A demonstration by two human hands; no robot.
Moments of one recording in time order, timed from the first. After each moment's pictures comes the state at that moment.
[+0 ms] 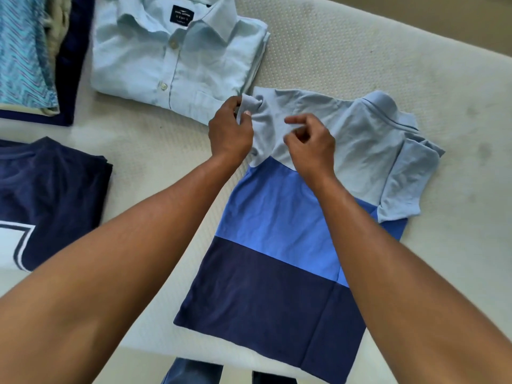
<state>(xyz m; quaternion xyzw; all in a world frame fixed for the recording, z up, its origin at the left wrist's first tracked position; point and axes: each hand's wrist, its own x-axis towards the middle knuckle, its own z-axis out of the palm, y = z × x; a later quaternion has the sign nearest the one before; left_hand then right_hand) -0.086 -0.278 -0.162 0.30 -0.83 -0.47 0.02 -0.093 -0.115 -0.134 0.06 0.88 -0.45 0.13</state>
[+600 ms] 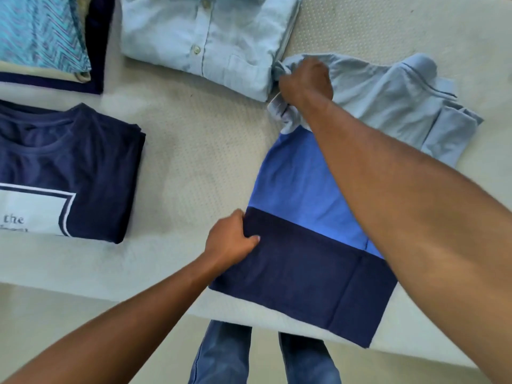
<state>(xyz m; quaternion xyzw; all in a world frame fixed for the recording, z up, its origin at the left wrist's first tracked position) 0.168 -0.299 -0.167 0.22 -0.83 -0.35 -0.36 -0.137 -0.218 -0.141 0.08 0.95 -0.22 0.21</state>
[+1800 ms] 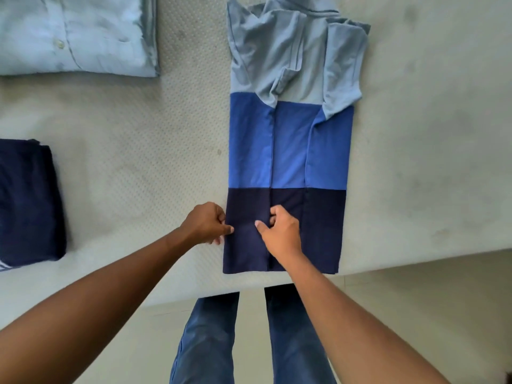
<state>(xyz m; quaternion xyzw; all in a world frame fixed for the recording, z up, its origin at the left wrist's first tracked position) 0.171 -0.230 -0.170 0.08 -0.78 -0.28 -0.55 0.229 -0.034 -0.162 0.27 0.84 -0.34 0.31</state>
